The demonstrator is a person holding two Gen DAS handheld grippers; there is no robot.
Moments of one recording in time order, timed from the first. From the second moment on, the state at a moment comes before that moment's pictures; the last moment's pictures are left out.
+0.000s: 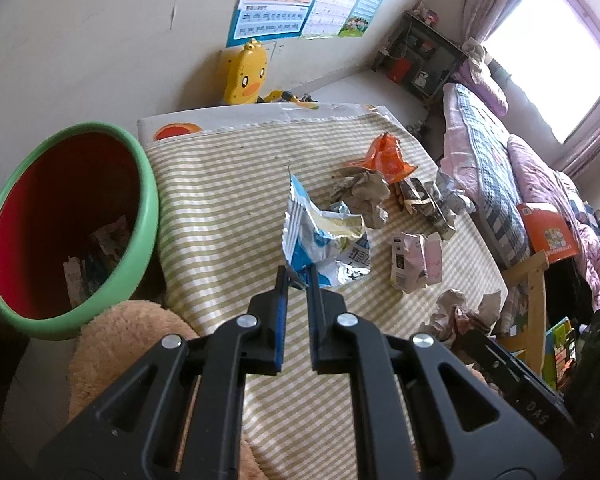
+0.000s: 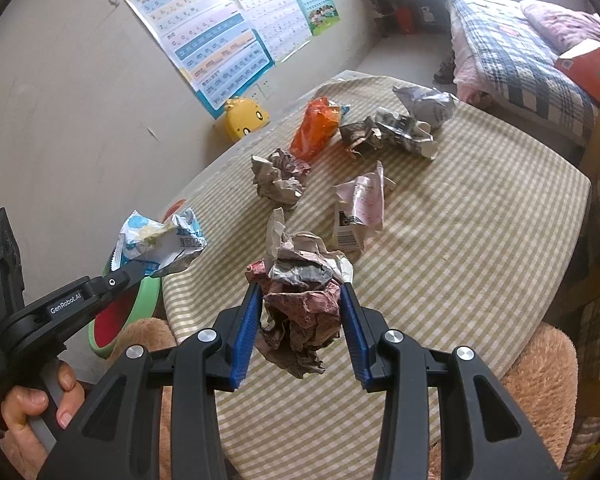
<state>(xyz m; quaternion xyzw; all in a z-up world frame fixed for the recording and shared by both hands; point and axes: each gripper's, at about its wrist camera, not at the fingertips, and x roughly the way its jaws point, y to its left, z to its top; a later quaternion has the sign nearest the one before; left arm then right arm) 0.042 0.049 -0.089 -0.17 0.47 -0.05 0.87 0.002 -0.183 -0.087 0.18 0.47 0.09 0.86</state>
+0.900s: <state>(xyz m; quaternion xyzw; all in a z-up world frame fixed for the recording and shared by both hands) 0.030 0.145 -0.093 -0.21 0.44 0.03 0.87 0.026 -0.111 -0.052 0.11 0.45 0.15 0.87</state>
